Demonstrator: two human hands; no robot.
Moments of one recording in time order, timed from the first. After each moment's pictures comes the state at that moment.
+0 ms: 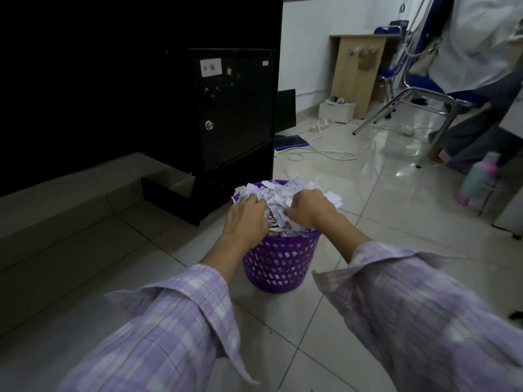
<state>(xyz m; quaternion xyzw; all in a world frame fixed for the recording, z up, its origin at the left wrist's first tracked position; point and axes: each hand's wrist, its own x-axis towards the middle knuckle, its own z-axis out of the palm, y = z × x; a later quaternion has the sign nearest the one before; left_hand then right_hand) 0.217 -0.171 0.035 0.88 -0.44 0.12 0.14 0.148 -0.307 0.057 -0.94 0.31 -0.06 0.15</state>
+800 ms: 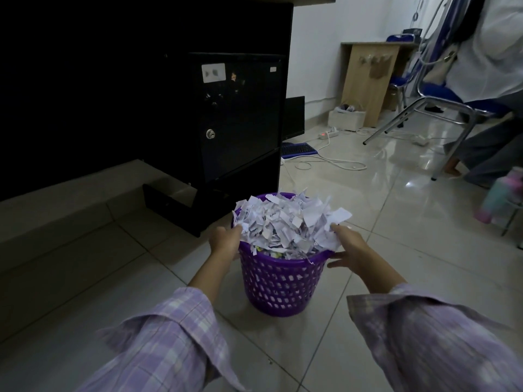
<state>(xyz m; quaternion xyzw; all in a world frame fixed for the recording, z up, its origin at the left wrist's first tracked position) 0.277 -0.184 -0.011 0.77 0.00 -0.20 0.61 0.132 -0.374 0.000 -0.58 0.47 -0.16 0.65</state>
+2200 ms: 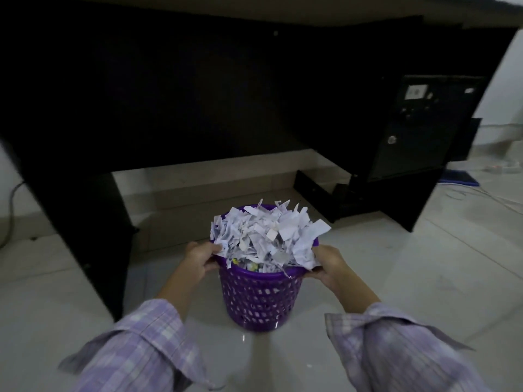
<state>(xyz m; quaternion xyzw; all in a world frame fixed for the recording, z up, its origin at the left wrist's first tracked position) 0.172 0.211 0.019 0.62 0.26 -0.06 0.74 0.173 -0.032 -0.018 -0.64 0.27 0.04 0.72</state>
